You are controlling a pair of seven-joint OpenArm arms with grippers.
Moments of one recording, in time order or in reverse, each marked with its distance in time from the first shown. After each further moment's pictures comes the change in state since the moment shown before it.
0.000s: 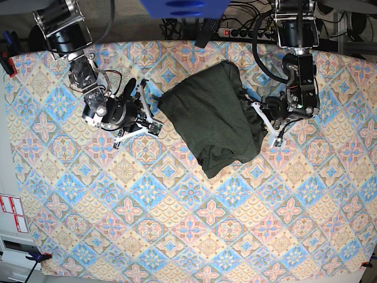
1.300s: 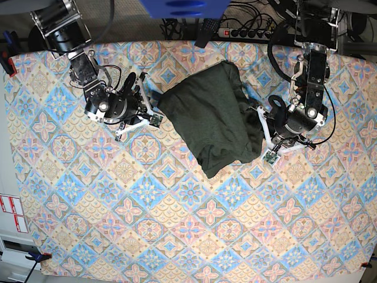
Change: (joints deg) left arm 0.2 -10.5 14.4 22.8 1.6 0.2 6.7; right arm -0.2 1.1 -2.6 -4.2 0.6 -0.1 0.7
